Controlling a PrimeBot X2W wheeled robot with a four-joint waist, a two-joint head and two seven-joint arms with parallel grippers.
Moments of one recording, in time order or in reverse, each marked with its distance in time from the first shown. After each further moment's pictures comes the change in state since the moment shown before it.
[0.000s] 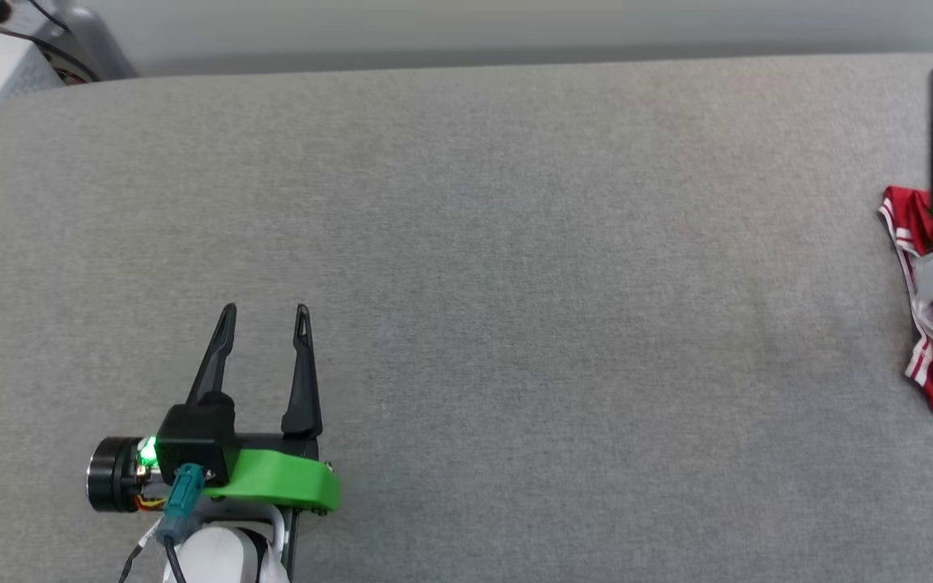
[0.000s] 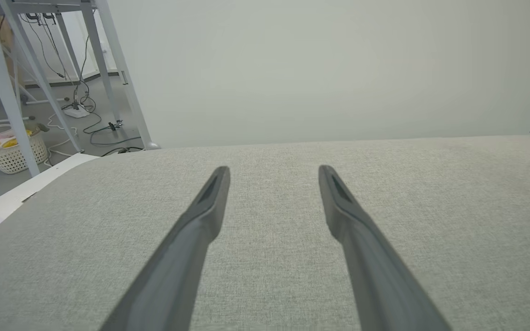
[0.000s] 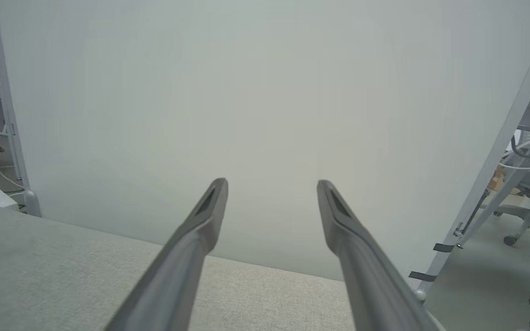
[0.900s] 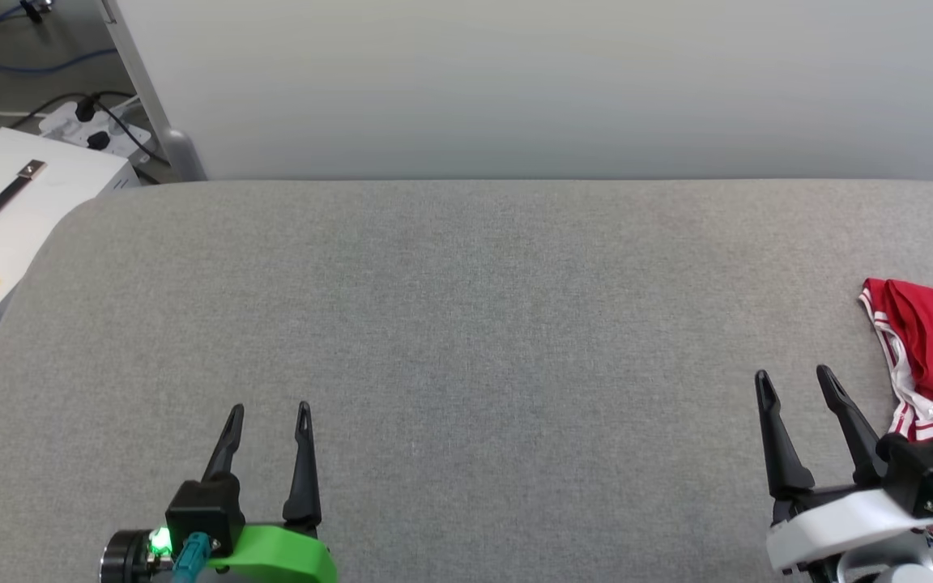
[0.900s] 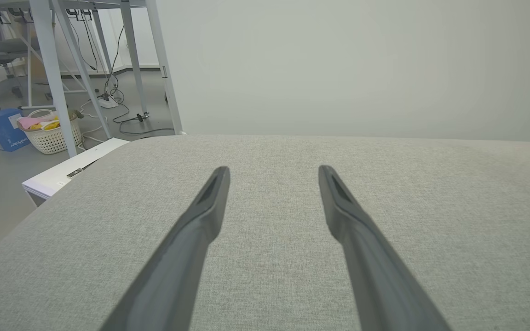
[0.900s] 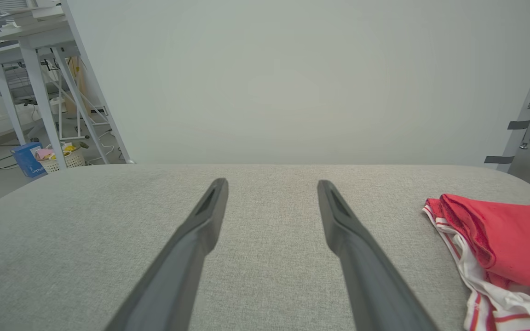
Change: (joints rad) left arm 0.139 -0.018 0.026 0.074 -0.021 -0.019 0.000; right arm 0.530 0.285 0.019 -0.126 -0.038 0.000 -0.011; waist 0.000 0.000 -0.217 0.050
